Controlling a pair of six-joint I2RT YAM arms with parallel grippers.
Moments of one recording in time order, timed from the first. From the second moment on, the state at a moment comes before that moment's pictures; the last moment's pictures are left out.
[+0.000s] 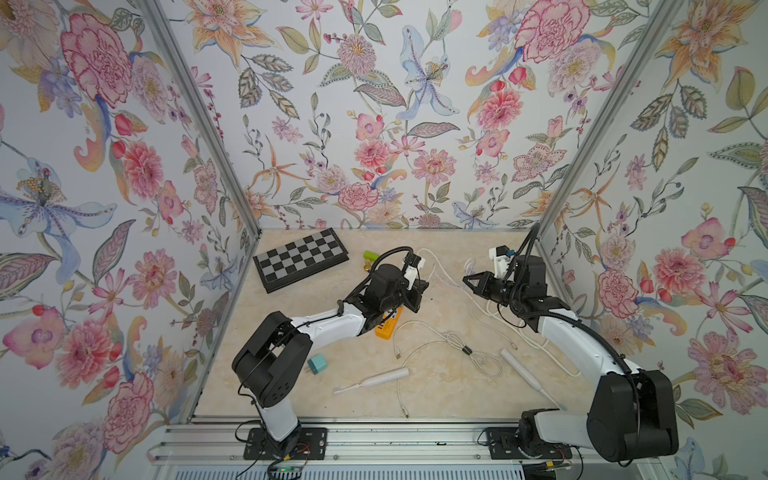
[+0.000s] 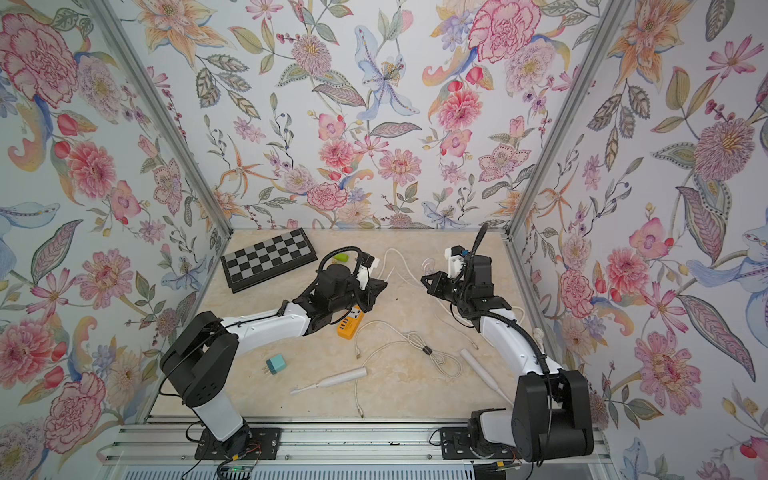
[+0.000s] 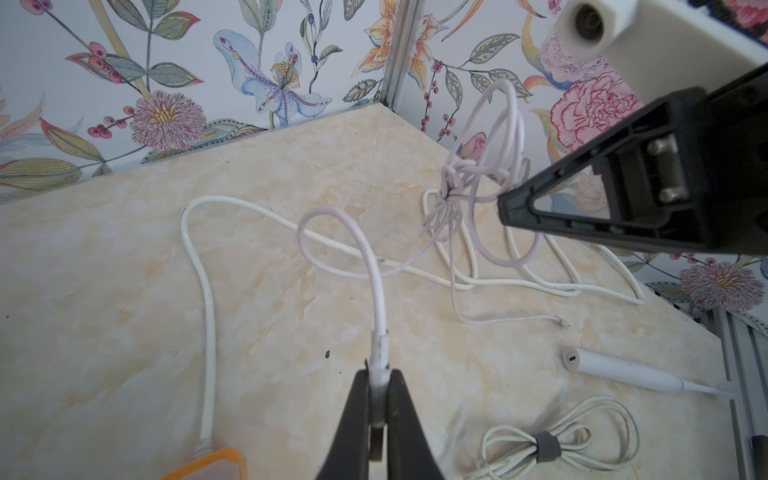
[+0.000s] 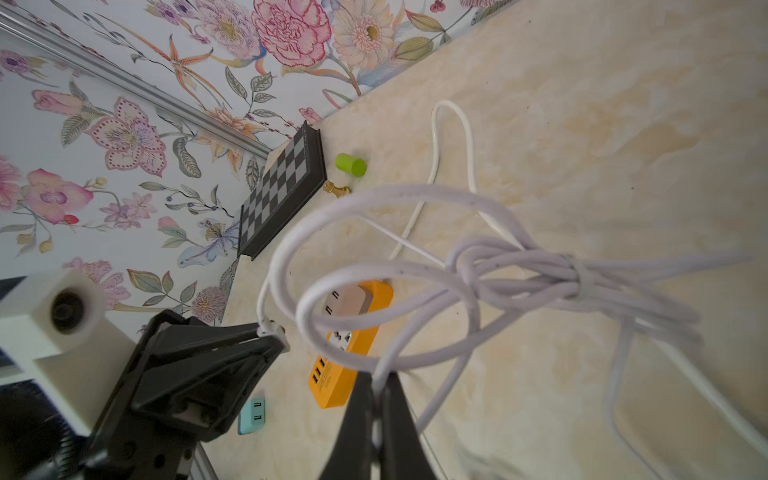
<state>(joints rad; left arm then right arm) -0.72 1.73 1.07 0.32 0.21 -0.16 0.15 1.35 0.87 -0.11 -0.56 0.52</state>
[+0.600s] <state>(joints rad) -0.67 1.72 1.14 0.21 0.24 -0.08 0.21 1.25 1.11 -0.41 -0.45 0.51</state>
